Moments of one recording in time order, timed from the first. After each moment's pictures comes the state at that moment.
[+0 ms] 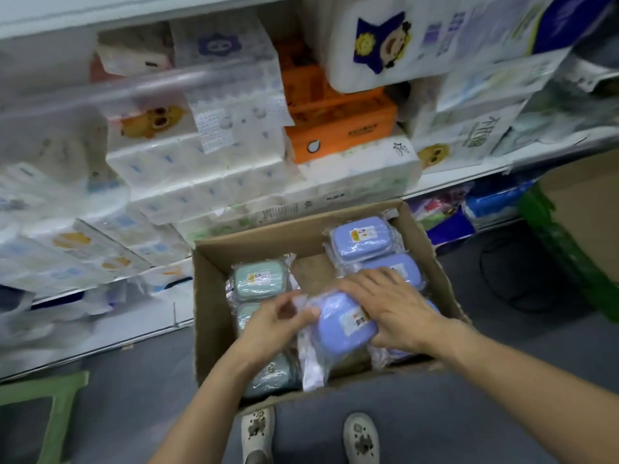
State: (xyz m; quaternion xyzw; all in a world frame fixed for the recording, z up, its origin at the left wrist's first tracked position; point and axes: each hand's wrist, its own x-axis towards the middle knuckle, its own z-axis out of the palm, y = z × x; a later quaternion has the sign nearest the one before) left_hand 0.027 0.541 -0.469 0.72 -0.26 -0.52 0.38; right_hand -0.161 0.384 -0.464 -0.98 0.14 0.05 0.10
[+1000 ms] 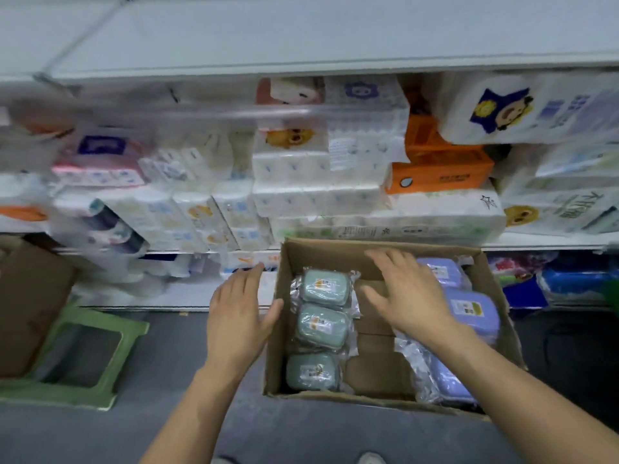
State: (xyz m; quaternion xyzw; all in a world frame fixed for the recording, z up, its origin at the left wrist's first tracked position) left_hand 0.094 0.656 -0.424 0.92 -0.35 -0.02 0.16; right_hand -0.056 0.436 -0.374 -0.96 0.26 0.03 0.12
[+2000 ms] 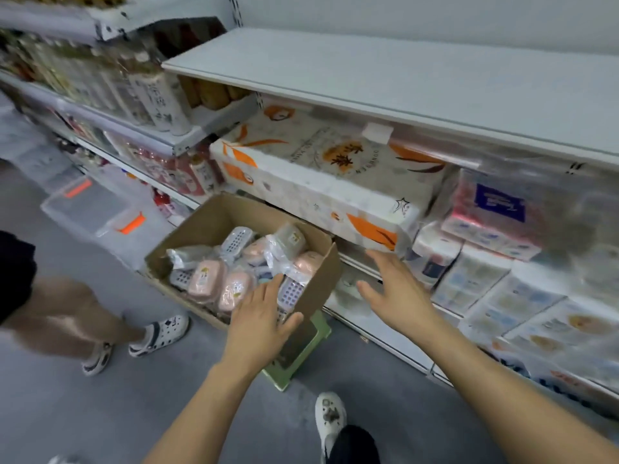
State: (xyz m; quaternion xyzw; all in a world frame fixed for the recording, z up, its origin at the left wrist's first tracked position) left_hand 0.426 1.131 -0.375 0.98 -0.08 -0.07 0.15; right_hand 0.429 0.887 -0.360 -0.95 0.02 0.02 0.32
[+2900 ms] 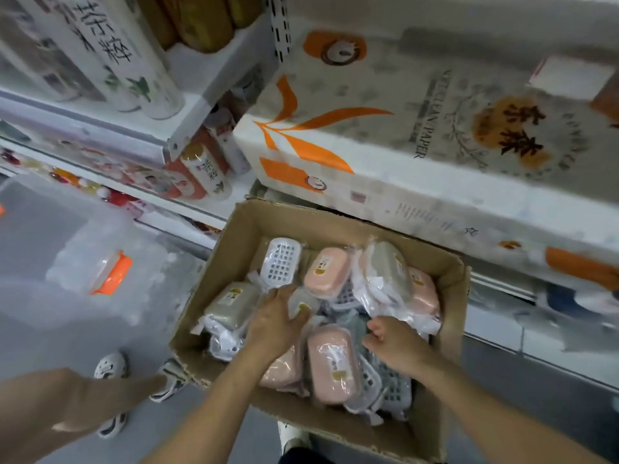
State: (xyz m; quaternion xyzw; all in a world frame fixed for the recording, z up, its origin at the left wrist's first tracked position) left_hand 0.737 1.333 -0.520 0.92 -0.05 -0.30 0.25; right_hand 0.648 1.130 -0.527 -0.85 0.21 0.34 0.35
